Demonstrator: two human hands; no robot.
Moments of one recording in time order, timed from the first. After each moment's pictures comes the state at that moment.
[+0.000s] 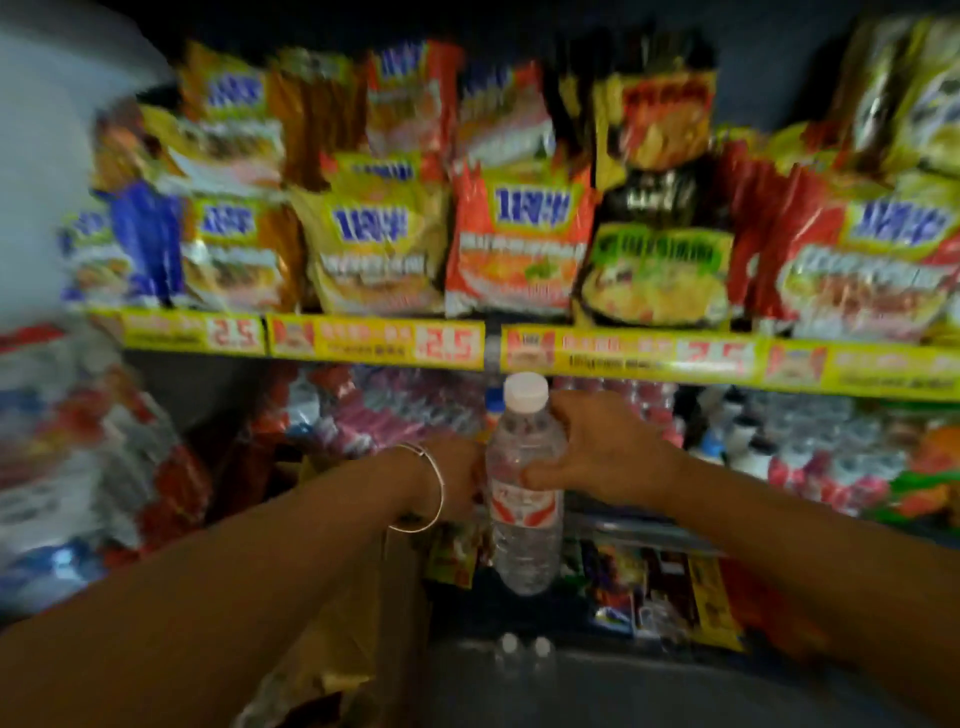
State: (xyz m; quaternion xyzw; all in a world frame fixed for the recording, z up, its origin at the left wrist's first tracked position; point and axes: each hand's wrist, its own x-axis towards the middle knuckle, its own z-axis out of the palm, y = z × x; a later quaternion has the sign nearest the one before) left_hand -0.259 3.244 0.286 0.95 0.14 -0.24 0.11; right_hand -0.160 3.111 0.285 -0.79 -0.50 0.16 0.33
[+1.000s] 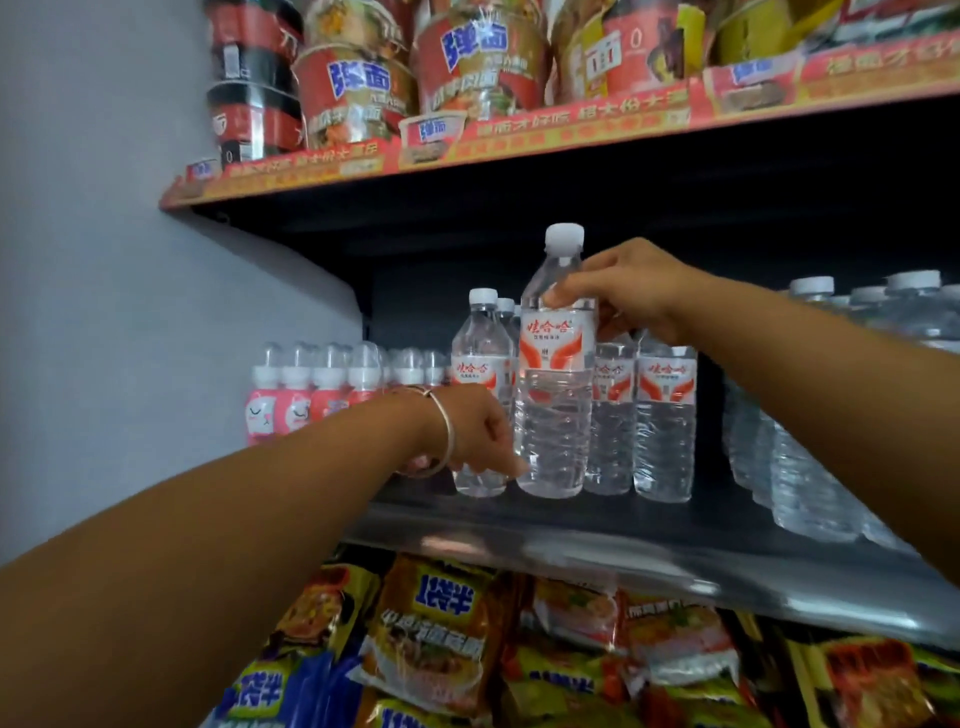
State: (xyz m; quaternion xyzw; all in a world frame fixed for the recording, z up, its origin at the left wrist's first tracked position) left_hand -0.259 3.487 0.744 0.97 0.16 0.13 0.14; right_hand -0.137 3.351 0.822 -0.71 -0.50 -0.05 0.50
